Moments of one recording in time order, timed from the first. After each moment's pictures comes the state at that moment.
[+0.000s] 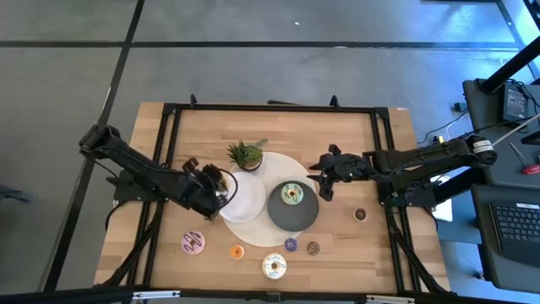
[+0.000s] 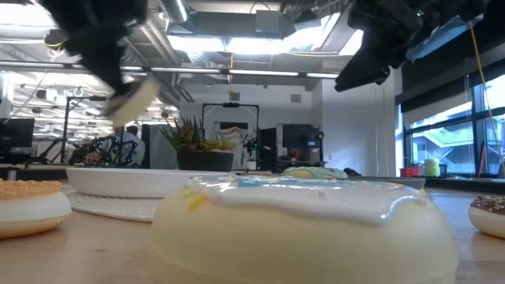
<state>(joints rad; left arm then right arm) -0.44 1.35 0.96 -1.03 -0.78 -1.10 0.11 1.13 0.71 -0.23 0.27 0.25</state>
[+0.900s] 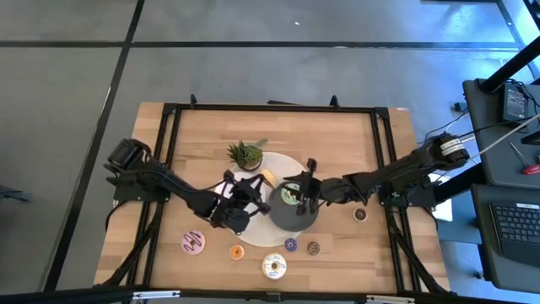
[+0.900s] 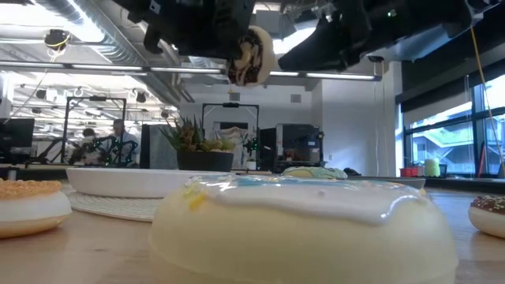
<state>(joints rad) -0.43 1.73 0.96 0.30 -1.34 -0.37 0.29 1.50 0.71 0.44 0.54 0.01</state>
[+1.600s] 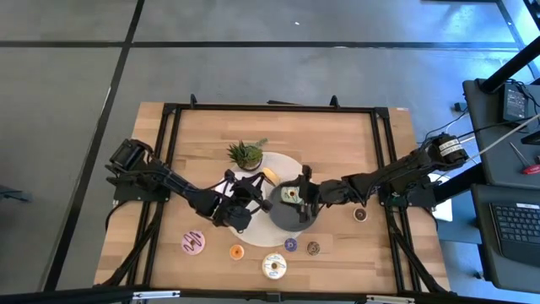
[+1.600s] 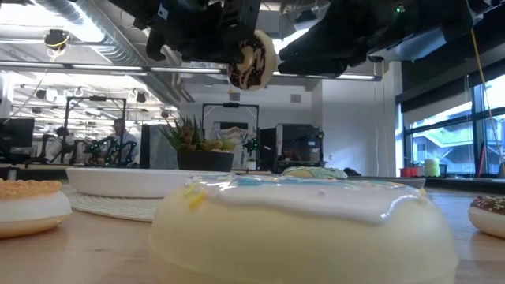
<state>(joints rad) -0.42 1.74 0.96 0.32 -1.35 -0.41 0.30 1.51 0.71 0.44 0.36 0.03</state>
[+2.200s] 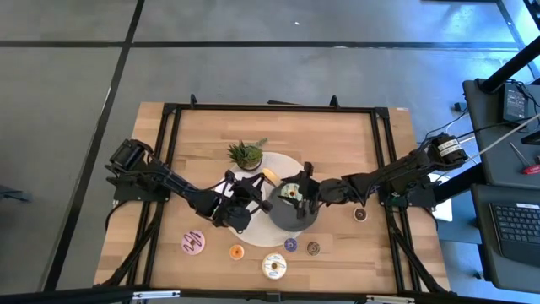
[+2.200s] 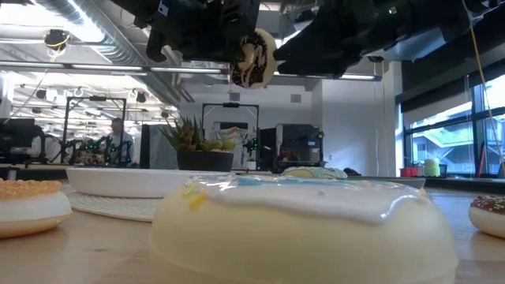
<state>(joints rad) -0.42 1.74 0.96 0.34 -1.34 -0.43 0.29 1.52 0.71 0.50 0.45 0.07</state>
